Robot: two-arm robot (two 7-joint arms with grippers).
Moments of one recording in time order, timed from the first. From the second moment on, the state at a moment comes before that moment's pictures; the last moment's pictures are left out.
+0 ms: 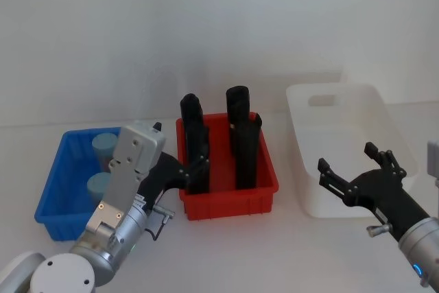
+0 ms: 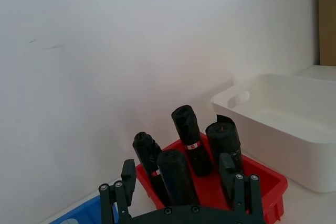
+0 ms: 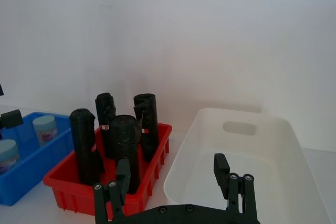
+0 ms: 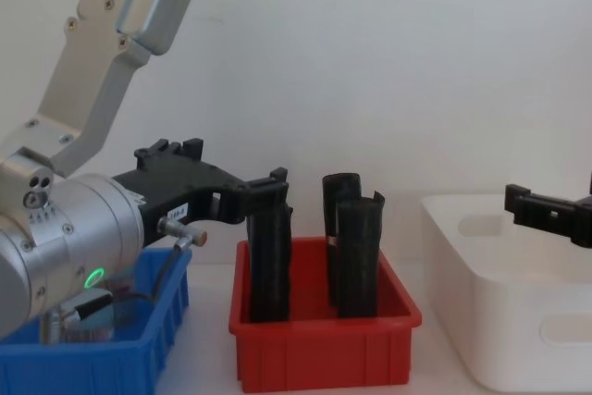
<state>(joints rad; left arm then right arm) -0.24 0.38 0.45 -1.62 -0.18 0.03 0.02 -0.01 0.34 -0.23 -1.77 0.29 0.03 0.07</state>
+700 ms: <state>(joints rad) -0.25 0.41 0.38 -1.58 -0.22 0.15 0.07 -0.01 0.34 -0.23 -1.77 0.29 0.03 0.07</state>
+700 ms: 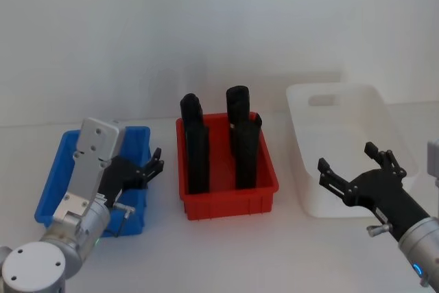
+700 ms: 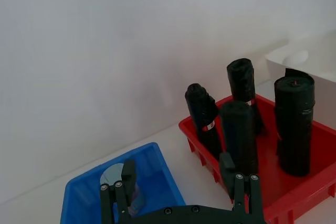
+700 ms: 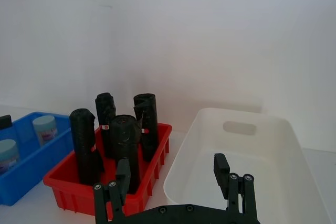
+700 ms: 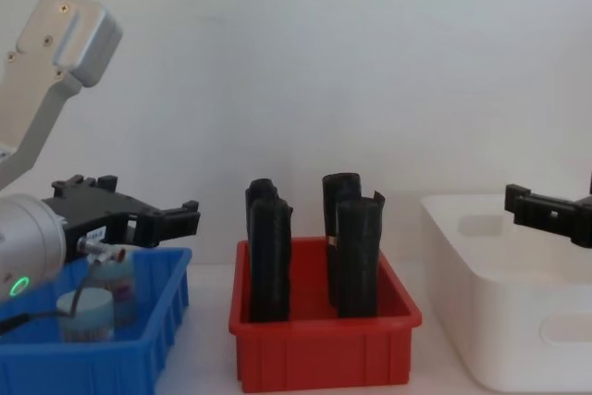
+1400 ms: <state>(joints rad) -0.32 0.42 0.31 -1.43 -0.33 0.22 0.00 -0.01 0.34 -0.23 -1.77 0.29 0.03 0.07</state>
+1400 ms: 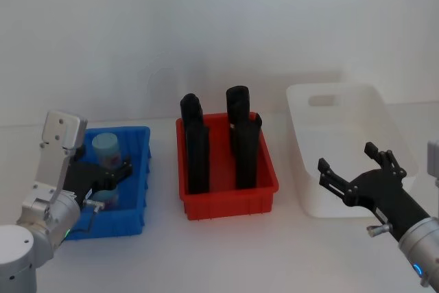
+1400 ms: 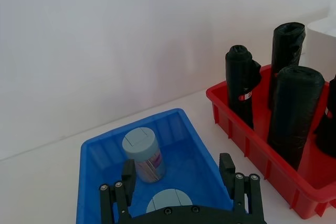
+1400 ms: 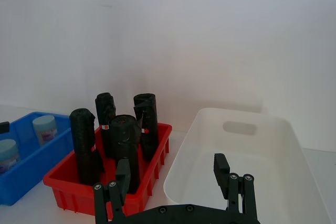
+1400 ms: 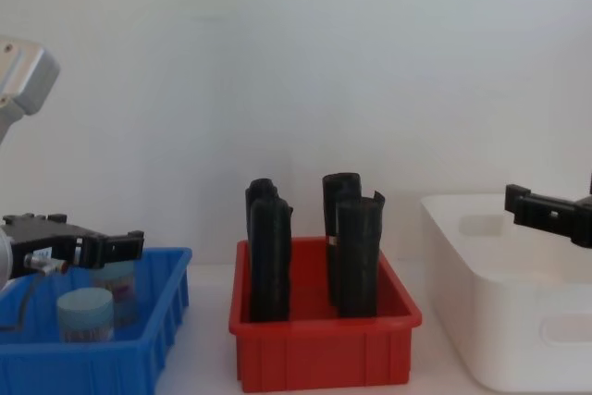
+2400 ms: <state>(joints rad) -0.40 0.39 0.28 -1.22 -0.35 0.25 -0.11 -0.01 0.34 -0.23 -1.77 0.29 0.03 0.07</state>
